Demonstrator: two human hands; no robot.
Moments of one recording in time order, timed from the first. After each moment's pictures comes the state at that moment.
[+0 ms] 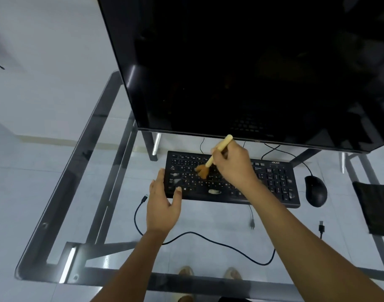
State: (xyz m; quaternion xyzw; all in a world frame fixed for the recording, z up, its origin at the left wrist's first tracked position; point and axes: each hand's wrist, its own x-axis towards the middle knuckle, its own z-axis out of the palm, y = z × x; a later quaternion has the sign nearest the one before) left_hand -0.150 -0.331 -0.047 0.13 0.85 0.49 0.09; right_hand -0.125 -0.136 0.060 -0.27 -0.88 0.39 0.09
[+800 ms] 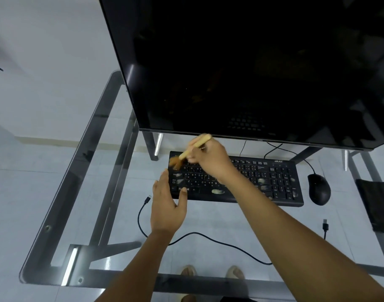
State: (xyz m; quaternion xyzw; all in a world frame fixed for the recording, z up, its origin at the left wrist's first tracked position) left_hand -0.150 -0.328 -0.040 0.15 0.87 0.47 0.09; right_hand -0.169 -0.164 0.042 -0.24 -0.83 0.50 0.08
